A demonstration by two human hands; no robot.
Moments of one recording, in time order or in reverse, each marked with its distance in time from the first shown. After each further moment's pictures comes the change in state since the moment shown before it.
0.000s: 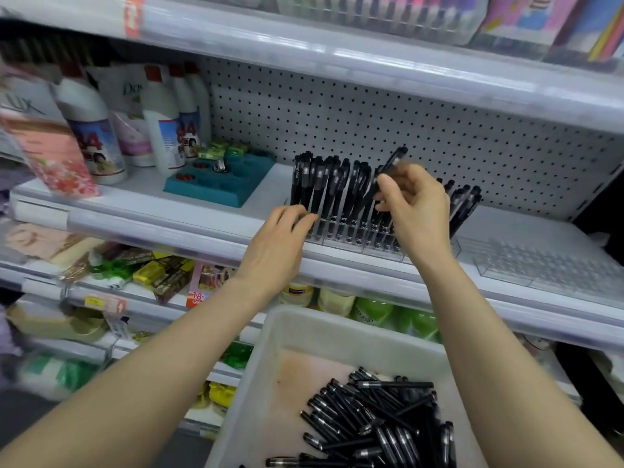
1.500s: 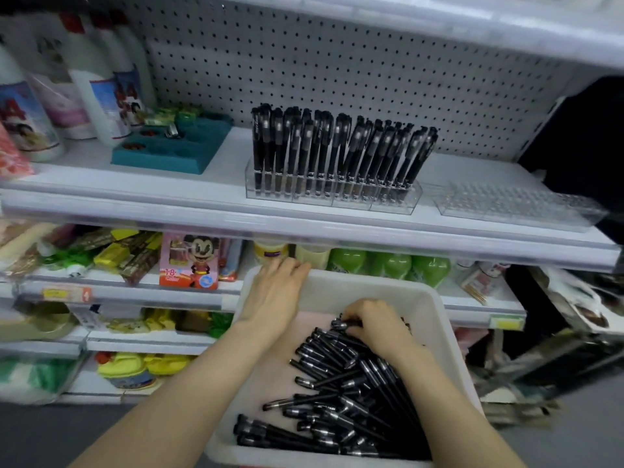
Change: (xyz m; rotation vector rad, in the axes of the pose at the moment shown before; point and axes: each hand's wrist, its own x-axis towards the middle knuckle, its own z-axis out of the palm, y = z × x) left_hand -0.100 0.053 0.051 -0.179 -0.304 0.017; right_hand -0.188 0.114 -0.017 -0.792 -0.768 0.252
